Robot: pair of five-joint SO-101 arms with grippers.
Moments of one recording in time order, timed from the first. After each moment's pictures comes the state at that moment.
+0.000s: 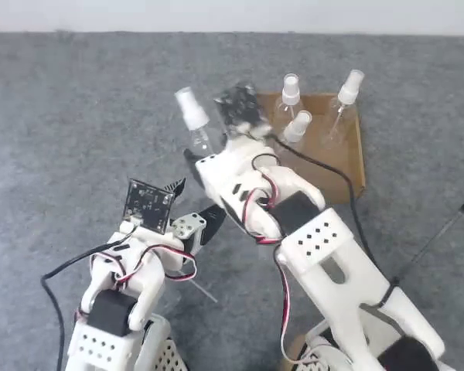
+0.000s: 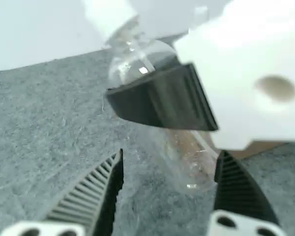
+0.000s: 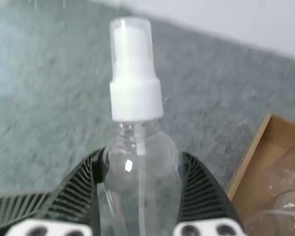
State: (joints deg) left arm 12.7 -91.4 80.6 49.7 2.7; right arm -39.6 -29.1 32.9 36.0 -6.4
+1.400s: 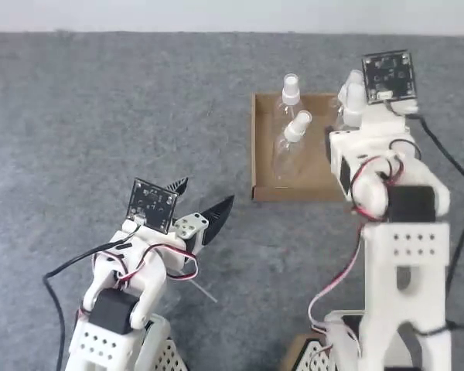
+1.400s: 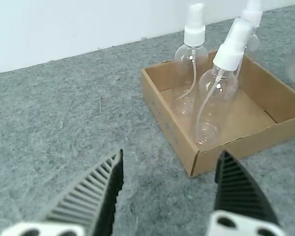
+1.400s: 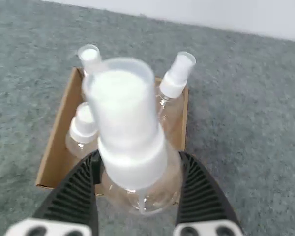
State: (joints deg) left arm 13.2 -90.3 81.0 48.7 2.2; right arm -3.6 -36.8 20.7 64.4 5.5
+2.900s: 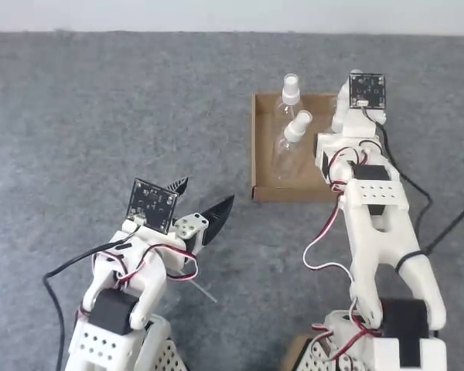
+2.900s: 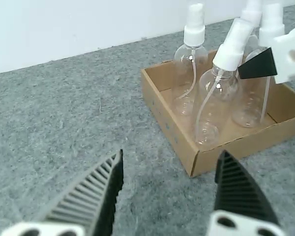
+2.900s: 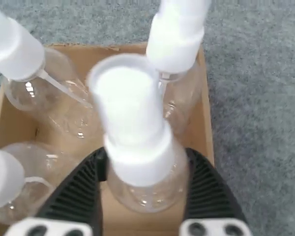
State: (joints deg) left arm 13.2 -90.3 81.0 48.7 2.2; right arm -2.7 -12.0 38.4 25.9 -2.5
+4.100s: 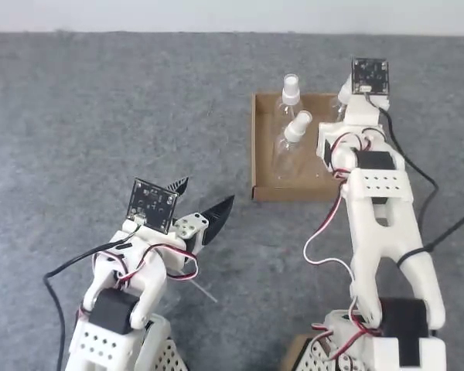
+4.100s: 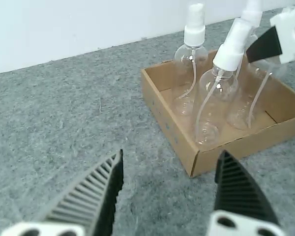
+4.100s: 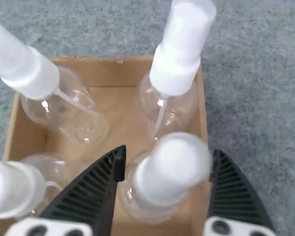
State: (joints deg) left arm 13.2 -90.3 81.0 48.7 2.1; right arm -2.8 -12.0 29.4 35.5 -2.5
